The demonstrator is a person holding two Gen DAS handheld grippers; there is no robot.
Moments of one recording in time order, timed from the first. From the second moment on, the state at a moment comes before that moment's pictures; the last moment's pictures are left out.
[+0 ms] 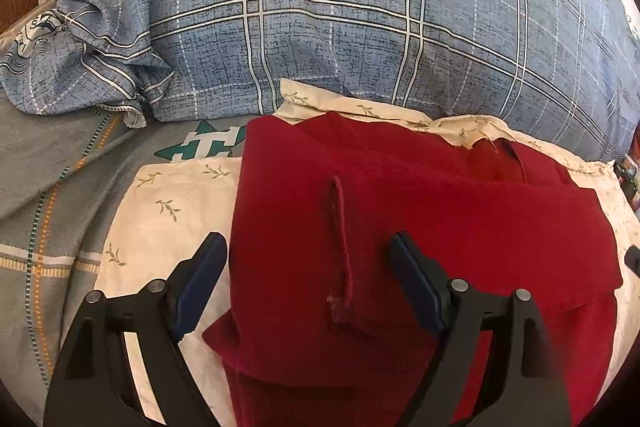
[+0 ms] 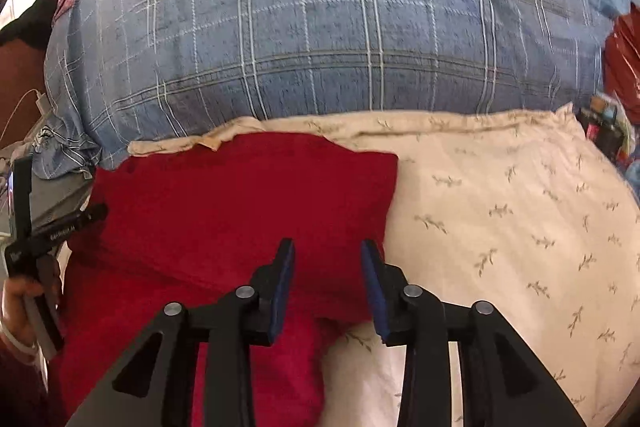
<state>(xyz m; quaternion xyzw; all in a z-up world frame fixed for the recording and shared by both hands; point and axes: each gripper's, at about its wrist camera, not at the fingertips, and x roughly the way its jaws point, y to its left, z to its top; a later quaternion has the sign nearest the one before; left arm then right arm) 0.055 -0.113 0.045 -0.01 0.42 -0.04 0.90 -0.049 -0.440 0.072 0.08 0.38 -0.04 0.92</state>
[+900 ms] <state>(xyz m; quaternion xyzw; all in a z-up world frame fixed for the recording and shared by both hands) -0.061 -0.059 0.053 -0.04 0.47 -0.10 0.88 -0.141 -0.439 0.046 0.13 0.45 0.05 0.88</state>
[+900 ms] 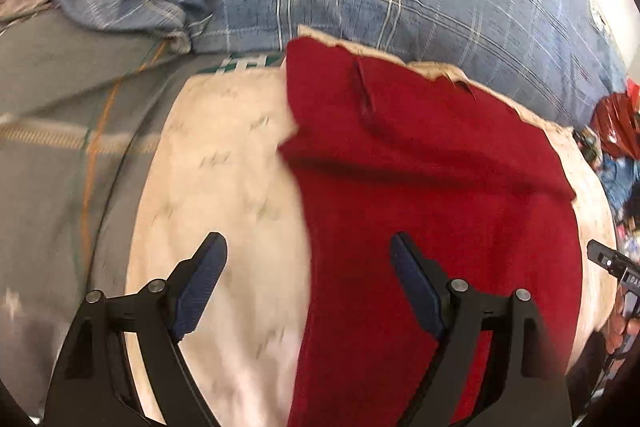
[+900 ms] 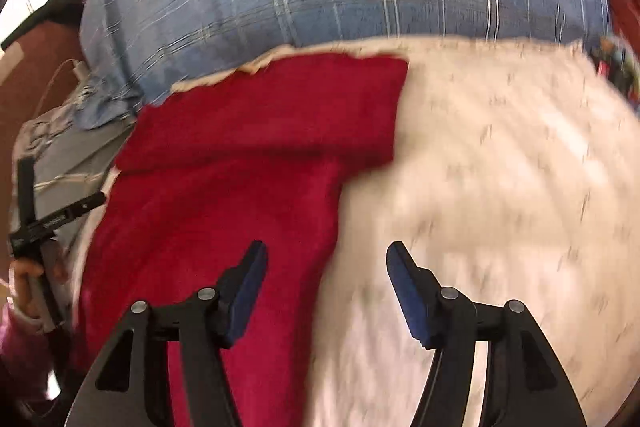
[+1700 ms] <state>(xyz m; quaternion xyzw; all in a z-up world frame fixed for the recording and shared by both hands) -0.216 -0.036 0.034 -0.02 0.54 -0.13 0.83 -0.261 -0.391 -0.013 0.16 0.57 0.21 0.77</state>
